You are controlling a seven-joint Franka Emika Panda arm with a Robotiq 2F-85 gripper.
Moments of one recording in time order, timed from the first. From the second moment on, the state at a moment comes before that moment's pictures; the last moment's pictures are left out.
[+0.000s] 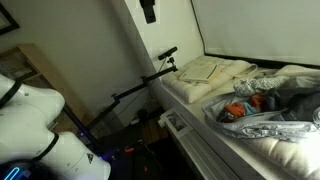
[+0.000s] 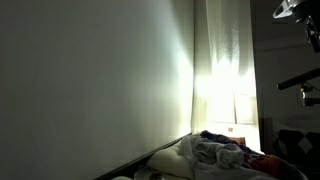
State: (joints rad) arm -0.08 -0.27 -0.02 -1.93 -0.23 1.54 -0.02
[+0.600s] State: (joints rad) arm -0.07 -0.26 -0.02 -1.91 -0.23 1.53 -0.02
